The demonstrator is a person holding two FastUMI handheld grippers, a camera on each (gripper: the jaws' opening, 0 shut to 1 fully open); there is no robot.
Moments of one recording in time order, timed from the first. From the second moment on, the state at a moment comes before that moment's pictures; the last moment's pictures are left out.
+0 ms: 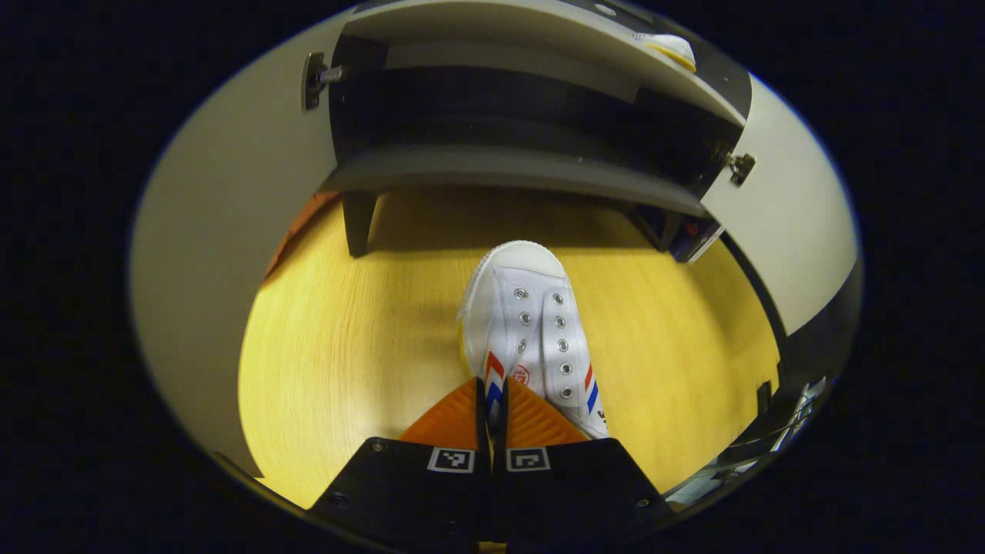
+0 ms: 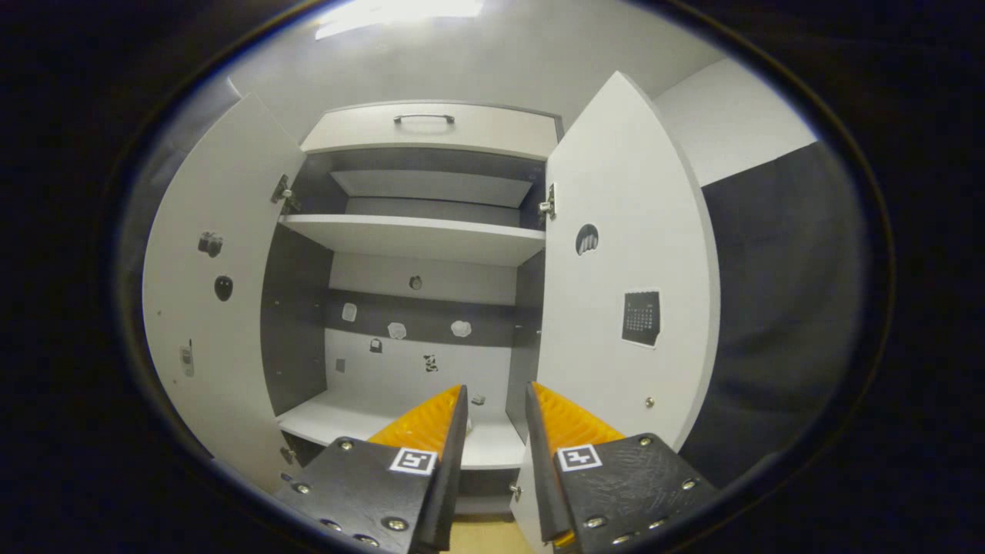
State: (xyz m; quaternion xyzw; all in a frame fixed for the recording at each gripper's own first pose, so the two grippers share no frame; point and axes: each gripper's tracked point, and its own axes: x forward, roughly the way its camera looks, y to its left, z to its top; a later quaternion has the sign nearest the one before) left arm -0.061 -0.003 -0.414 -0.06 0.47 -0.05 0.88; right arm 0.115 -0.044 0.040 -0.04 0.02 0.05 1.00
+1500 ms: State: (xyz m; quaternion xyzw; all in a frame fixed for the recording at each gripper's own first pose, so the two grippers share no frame) left arm 0.227 0.019 -0.128 -0.08 0.18 -0.03 0.98; right arm 0.060 -0.140 0.055 -0.02 0.00 -0.04 1.00
